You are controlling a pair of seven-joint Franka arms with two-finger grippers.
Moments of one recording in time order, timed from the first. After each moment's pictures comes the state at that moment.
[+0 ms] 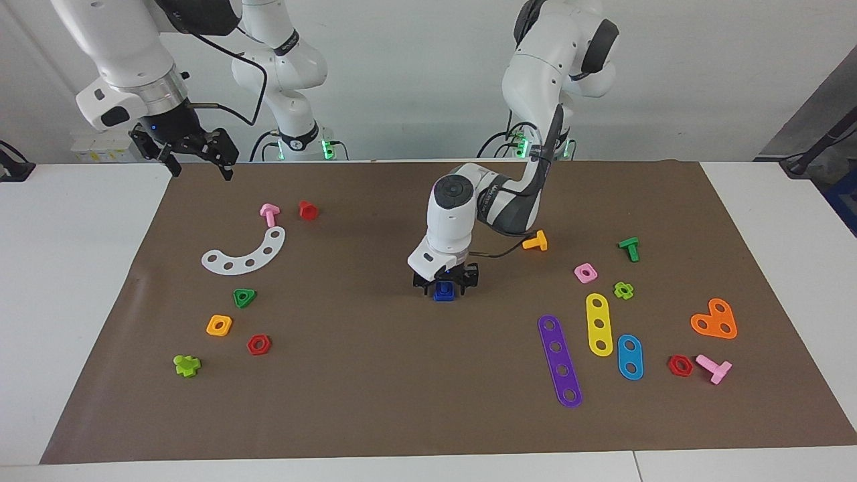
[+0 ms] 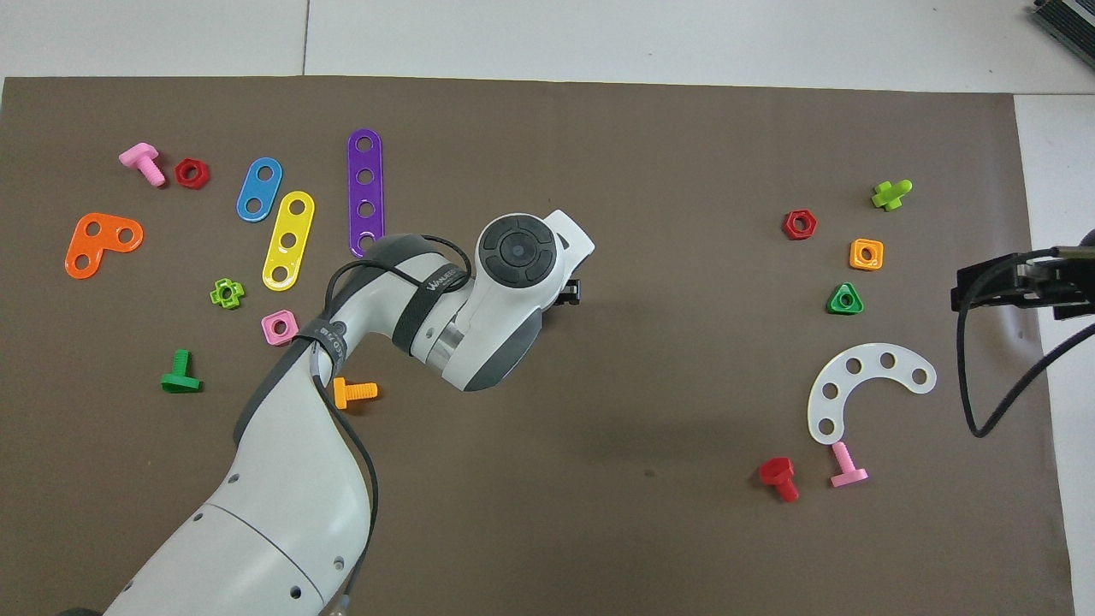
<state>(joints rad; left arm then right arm) -0.56 0.58 -0.12 -1.60 0.10 2.23 -0.61 0.07 -0.05 -0.08 -1.61 -0.03 1.52 0.10</state>
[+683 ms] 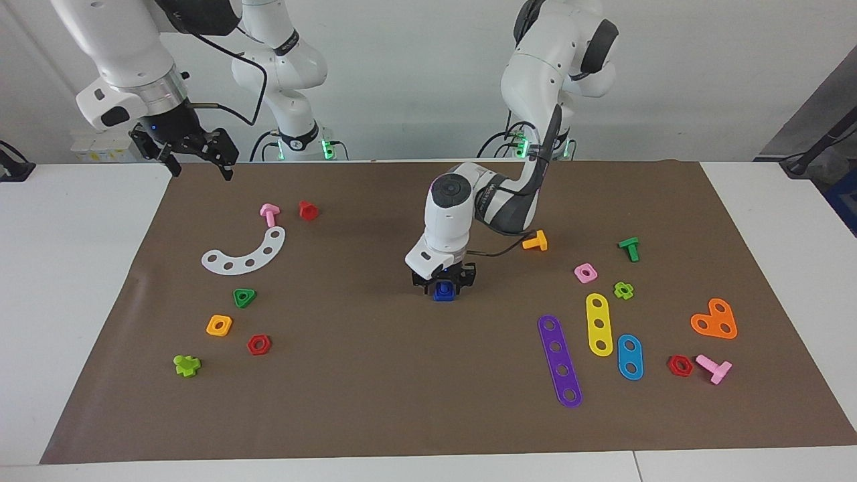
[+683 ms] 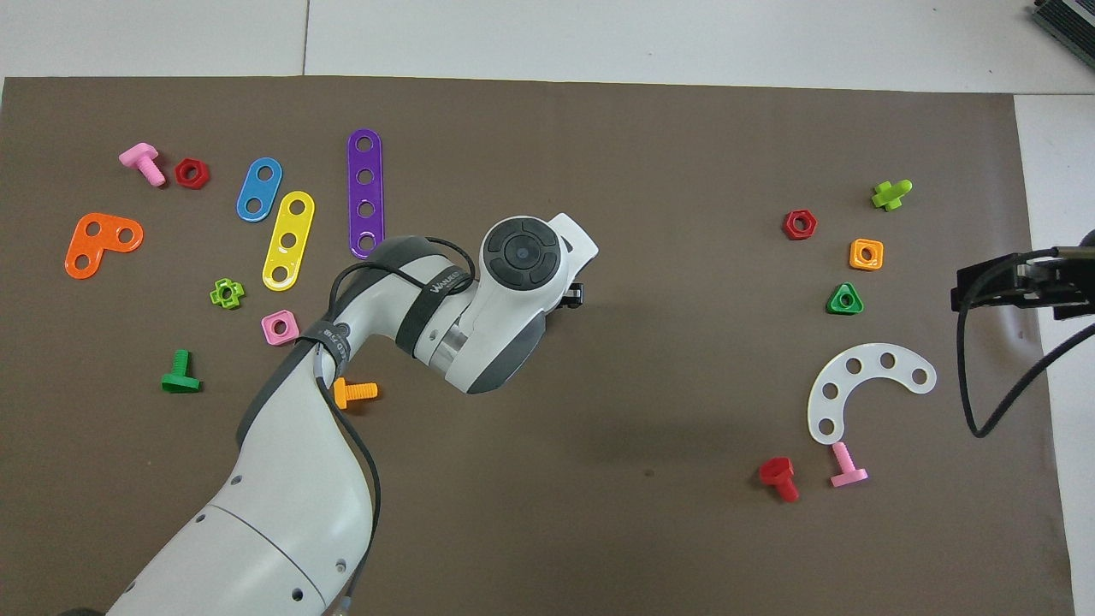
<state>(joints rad) -0.56 0.58 -0.12 -1.60 0.10 2.22 -0.61 0.07 -0.05 -0.08 -1.61 -0.03 1.52 0.10</state>
